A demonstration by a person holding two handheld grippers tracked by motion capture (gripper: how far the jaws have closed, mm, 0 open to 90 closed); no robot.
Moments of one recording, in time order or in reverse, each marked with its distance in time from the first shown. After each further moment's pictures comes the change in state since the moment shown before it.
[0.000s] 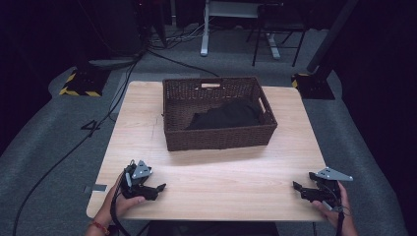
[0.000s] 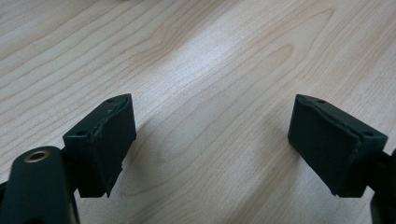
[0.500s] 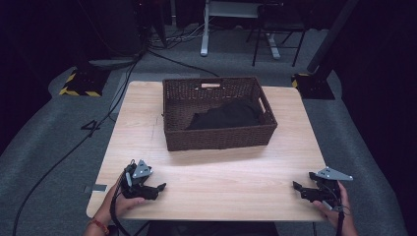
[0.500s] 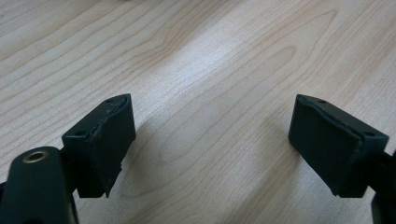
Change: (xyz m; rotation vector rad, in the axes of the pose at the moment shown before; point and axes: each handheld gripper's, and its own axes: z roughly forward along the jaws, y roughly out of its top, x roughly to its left) left arm 0.000 0.001 0.001 0.001 0.003 -0.006; right arm -0.001 0.000 0.000 0.001 0.000 0.000
